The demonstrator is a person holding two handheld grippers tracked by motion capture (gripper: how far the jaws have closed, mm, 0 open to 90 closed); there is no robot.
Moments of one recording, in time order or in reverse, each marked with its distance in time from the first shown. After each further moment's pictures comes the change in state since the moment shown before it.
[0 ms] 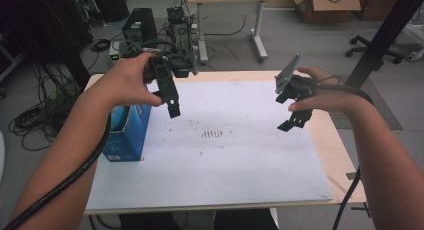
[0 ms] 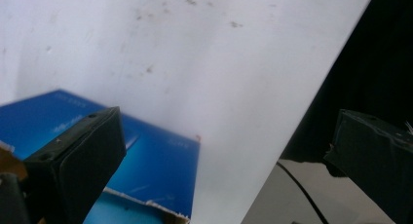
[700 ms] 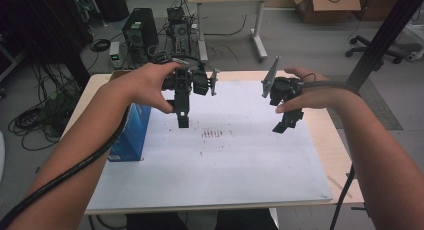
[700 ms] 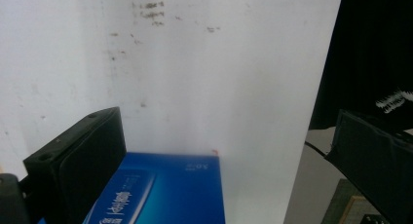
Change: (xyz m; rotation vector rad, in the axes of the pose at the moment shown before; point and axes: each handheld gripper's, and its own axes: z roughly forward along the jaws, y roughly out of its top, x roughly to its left) left arm -0.004 0.037 0.029 0.067 -0.008 0.297; right arm -0.006 0.025 0.015 0.161 0.031 -0.035
